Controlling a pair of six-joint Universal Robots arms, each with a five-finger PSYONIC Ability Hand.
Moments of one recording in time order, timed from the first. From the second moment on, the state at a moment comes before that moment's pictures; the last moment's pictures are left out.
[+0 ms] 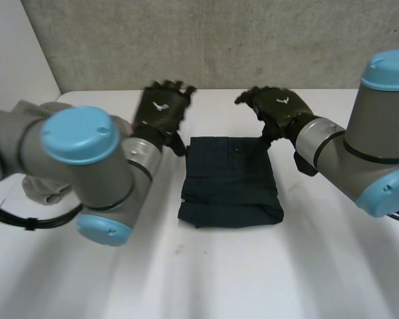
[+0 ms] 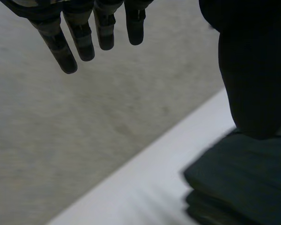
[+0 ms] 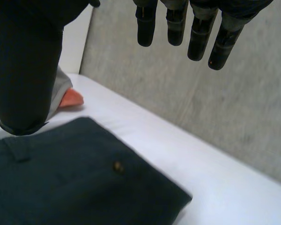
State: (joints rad) left arm 4.08 -2.15 -1.27 3.46 -1.64 3.38; right arm 2.00 -1.04 1.14 0.08 1.31 3.05; left_hand 0.19 0.20 0.21 0.20 0.04; right_hand 0.20 0.22 0.22 0.23 0.07
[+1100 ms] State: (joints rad) left arm 4.16 -1.95 -1.21 3.05 -1.14 3.33; right arm 1.86 -1.14 1.59 -0.05 1.47 3.21; left_hand 0.19 0.20 0.21 0.20 0.04; right_hand 0.18 0.22 0.21 0.23 0.07
